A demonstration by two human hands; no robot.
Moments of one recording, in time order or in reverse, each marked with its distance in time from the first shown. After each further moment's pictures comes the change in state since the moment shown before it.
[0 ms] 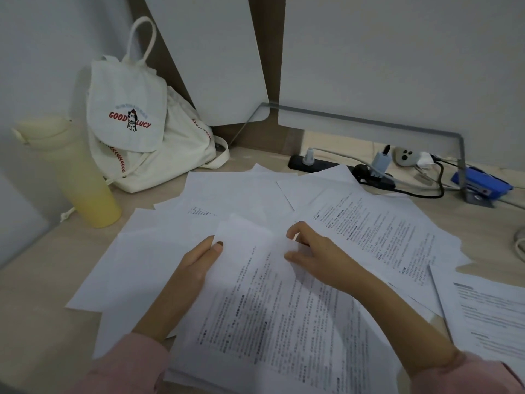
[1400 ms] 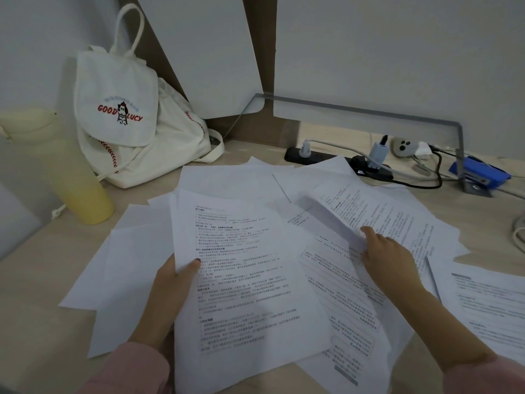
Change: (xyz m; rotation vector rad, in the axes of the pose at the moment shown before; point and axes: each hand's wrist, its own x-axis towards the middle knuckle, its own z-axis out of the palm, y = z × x) left_hand 0.007 -0.045 -0.019 0.091 0.263 -0.152; right_hand -0.024 0.102 -0.023 -0.757 0.350 0.305
